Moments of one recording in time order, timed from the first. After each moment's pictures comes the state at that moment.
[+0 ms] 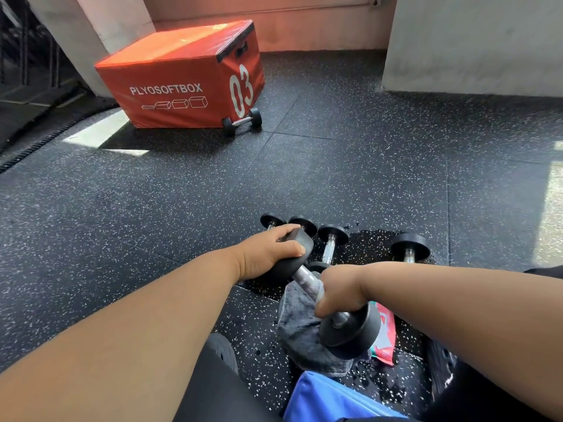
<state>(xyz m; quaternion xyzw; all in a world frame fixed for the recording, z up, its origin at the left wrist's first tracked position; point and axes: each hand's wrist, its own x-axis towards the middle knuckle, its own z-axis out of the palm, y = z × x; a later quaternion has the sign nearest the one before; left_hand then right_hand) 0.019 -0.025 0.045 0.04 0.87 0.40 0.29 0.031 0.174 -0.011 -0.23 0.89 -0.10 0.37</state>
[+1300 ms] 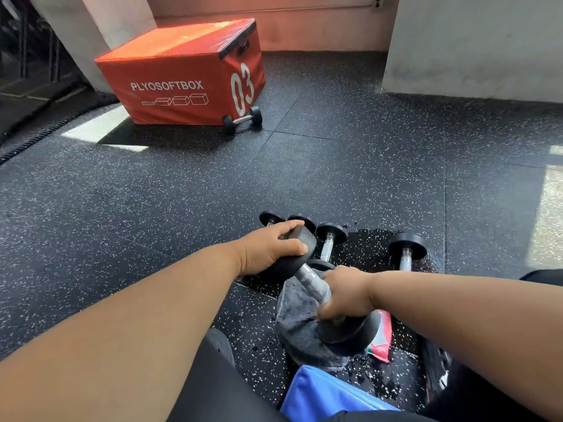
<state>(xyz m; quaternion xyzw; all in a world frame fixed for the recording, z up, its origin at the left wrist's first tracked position) 0.019 -0.030 0.041 0.06 0.87 0.39 0.30 0.041 0.187 -0.042 -0.22 0.92 -0.11 0.31</state>
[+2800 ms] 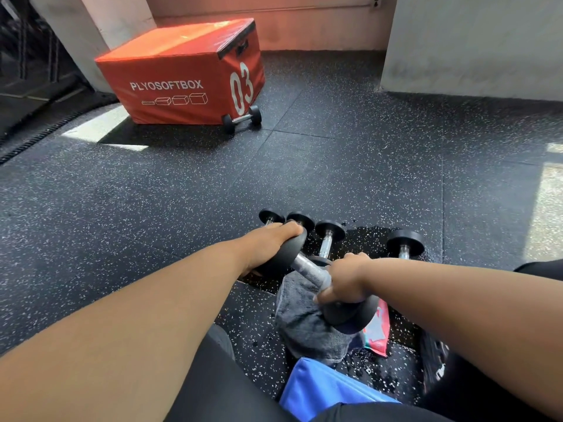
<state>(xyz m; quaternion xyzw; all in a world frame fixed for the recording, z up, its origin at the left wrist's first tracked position) 0.029 -0.016 0.042 -0.09 0.83 0.46 0.30 0.027 0.192 -0.041 -0.20 0.92 0.07 0.33</state>
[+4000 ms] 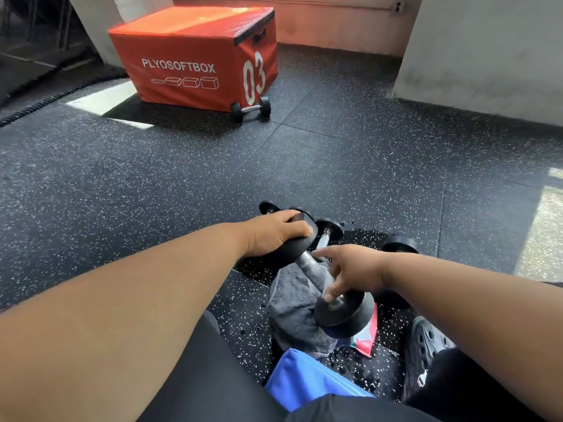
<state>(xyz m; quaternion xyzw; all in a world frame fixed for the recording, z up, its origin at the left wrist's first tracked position) 0.031 -0.013 0.053 0.02 0.87 0.40 0.29 0.027 0.217 -0.013 -0.19 0.89 -0.21 0.35</state>
